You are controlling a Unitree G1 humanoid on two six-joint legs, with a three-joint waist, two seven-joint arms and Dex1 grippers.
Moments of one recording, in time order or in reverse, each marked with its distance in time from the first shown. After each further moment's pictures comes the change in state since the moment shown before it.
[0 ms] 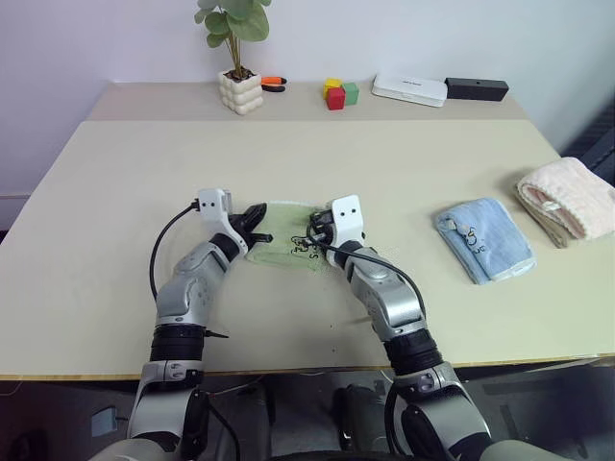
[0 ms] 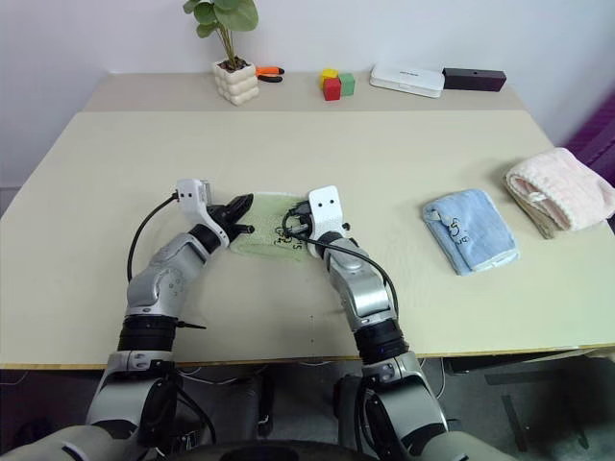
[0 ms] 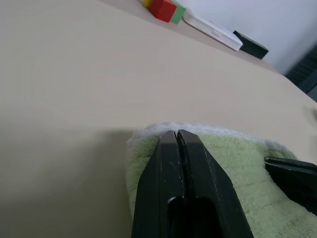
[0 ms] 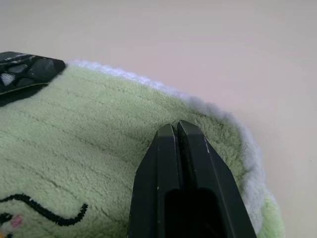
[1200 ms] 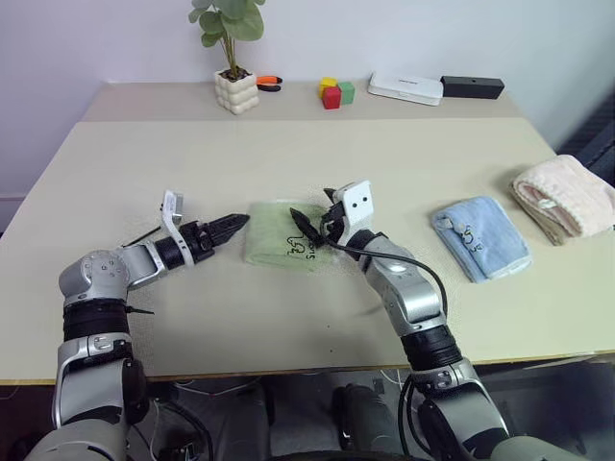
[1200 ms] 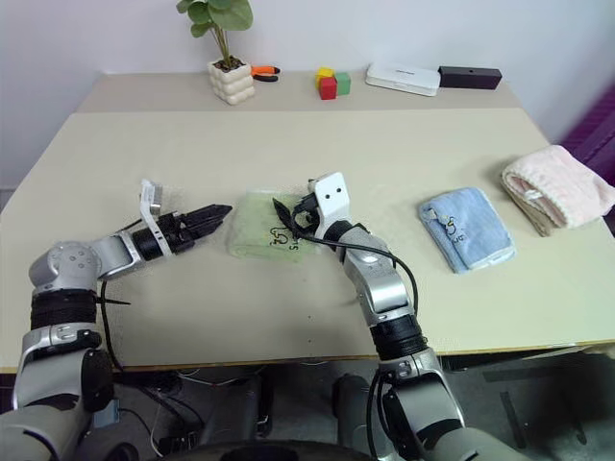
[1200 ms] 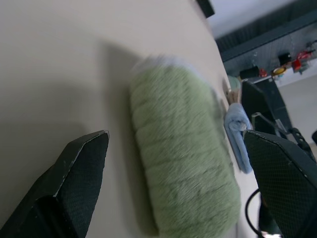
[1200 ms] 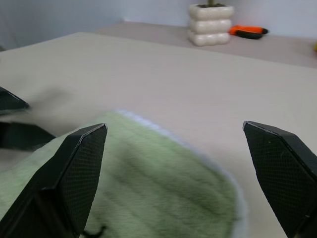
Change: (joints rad) left arm -0.118 0.345 0.177 0.216 -0.364 0.732 -0.311; right arm -0.013 -0.090 0.026 -0.076 0.051 -0.111 0.227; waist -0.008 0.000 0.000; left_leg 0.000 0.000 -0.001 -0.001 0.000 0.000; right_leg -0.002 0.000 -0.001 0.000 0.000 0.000
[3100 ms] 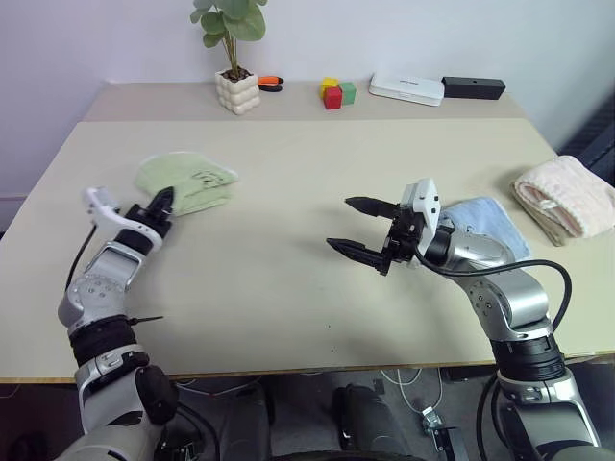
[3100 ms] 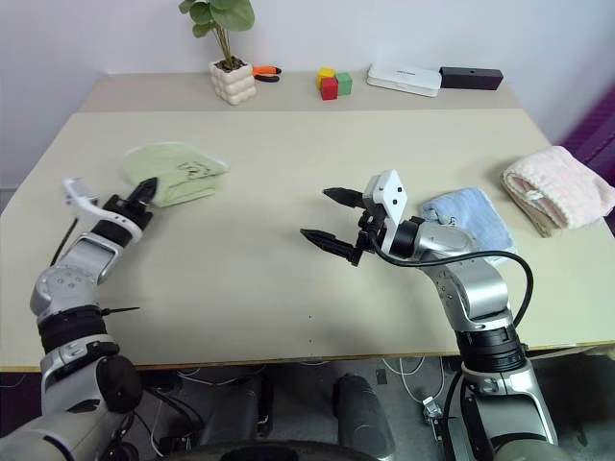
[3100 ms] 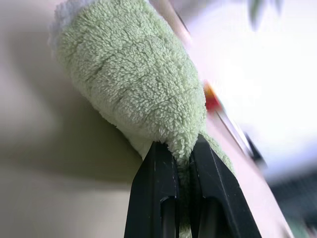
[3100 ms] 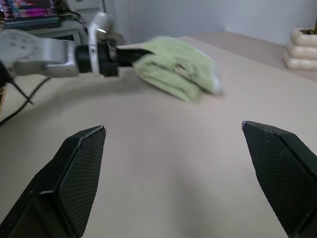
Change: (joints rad) left arm 0.073 -0.178 0.383 -0.120 0.006 -0.498 0.400; right arm 0.083 -0.436 -0.111 -0.306 0.342 0.161 0.526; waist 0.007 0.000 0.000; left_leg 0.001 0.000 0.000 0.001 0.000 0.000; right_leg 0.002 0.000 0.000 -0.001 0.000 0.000
